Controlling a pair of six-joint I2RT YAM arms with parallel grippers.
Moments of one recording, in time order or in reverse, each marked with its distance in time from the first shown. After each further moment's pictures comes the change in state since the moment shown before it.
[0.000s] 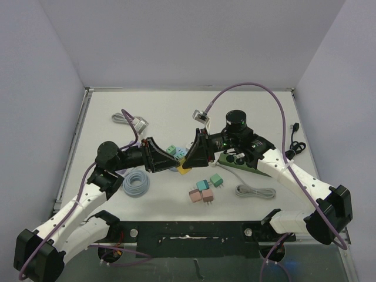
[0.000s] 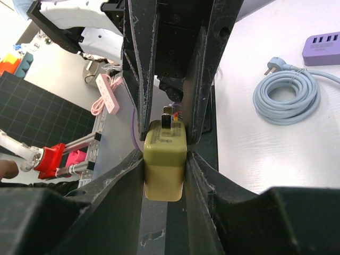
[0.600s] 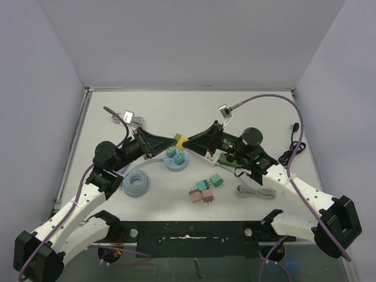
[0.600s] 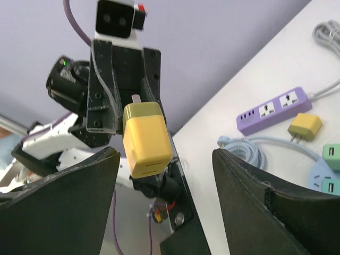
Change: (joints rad) left arm -0.003 -0.020 0.026 -0.012 -0.346 -0.127; right arm -0.017 -0.133 -0.290 0.507 0.486 0.382
